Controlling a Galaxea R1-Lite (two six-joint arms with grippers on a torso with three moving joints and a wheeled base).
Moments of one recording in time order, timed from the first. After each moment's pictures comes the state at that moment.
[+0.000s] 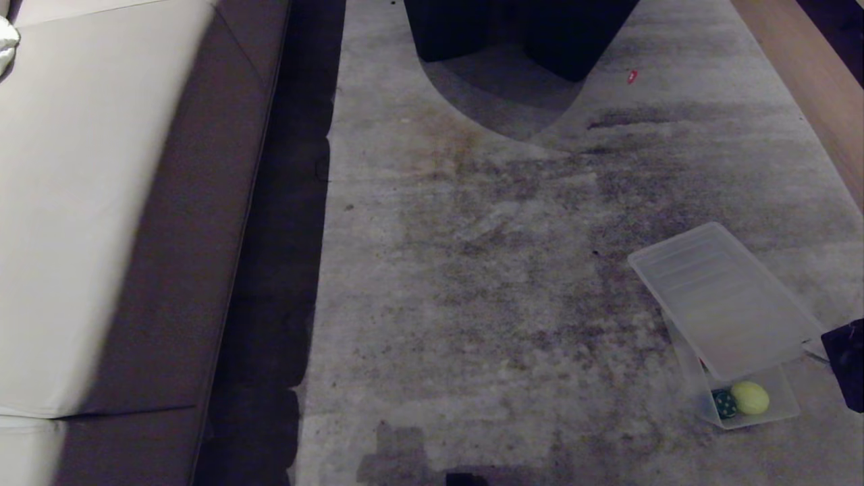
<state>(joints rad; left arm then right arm) 0.00 0.00 0.00 0.00 0.04 -0.01 -0.65 1.96 -0.48 -0.97 0.36 0.81</state>
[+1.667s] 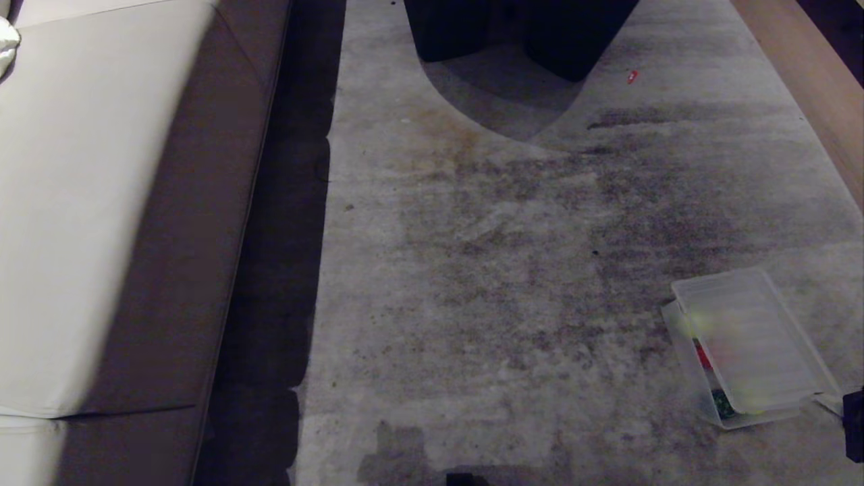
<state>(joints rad) 0.00 0.00 0.00 0.00 0.04 -0.01 -0.93 2.57 -0.71 -1.29 0.69 0.84</state>
